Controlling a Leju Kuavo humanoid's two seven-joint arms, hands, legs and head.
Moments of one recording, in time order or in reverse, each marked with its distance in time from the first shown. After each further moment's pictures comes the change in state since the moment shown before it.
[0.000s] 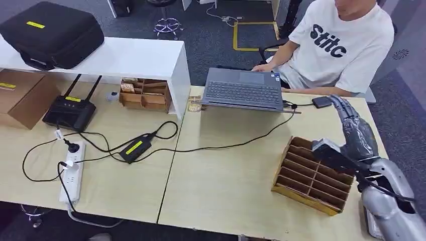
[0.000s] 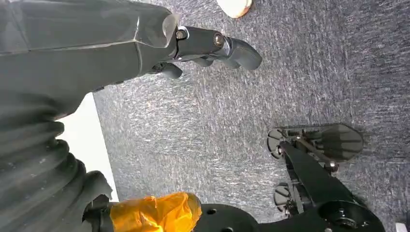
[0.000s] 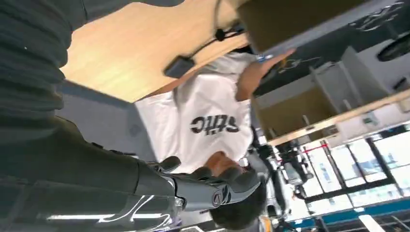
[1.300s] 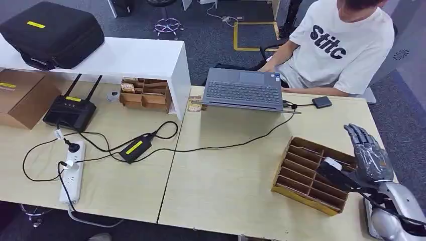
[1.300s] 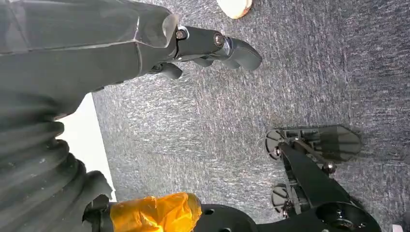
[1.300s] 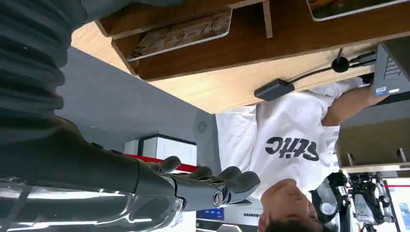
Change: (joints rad) left arm -0.001 -0.007 0.028 0.000 -0.027 0.004 -0.006; right arm 0.117 -0.027 -0.065 0.097 0.201 -0.018 0.101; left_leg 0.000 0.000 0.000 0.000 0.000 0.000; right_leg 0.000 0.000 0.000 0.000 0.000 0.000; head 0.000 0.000
